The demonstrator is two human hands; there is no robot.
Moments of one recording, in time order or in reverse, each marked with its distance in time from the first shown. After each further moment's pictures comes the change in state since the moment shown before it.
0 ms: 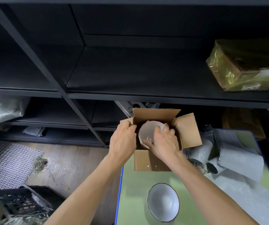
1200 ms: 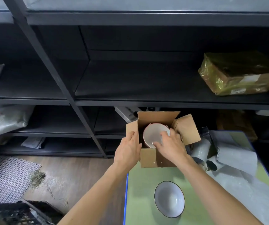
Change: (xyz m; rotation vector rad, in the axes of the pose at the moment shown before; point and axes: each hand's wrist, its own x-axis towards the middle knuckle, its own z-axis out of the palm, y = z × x) left_hand -0.040 -0.013 0.003 -0.154 -0.119 0.006; right_hand -0.029 0.009 0.002 0.142 0.054 0.044
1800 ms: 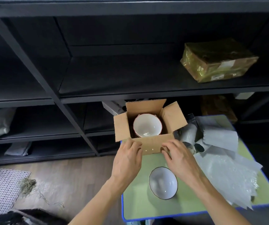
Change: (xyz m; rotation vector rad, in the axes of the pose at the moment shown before) left_hand -0.062 0.013 0.024 -0.125 0.252 0.278; right_hand -0.101 0.048 0.016 0.193 0.283 -0.155
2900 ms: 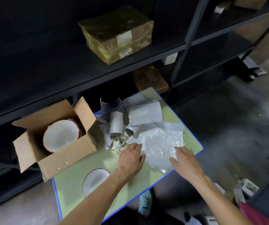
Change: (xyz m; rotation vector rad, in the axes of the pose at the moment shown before) left_hand 0.016 0.177 0.206 0.136 -0.797 0.233; right_hand -0.154 0.240 -0.052 -0.079 -0.306 0.748
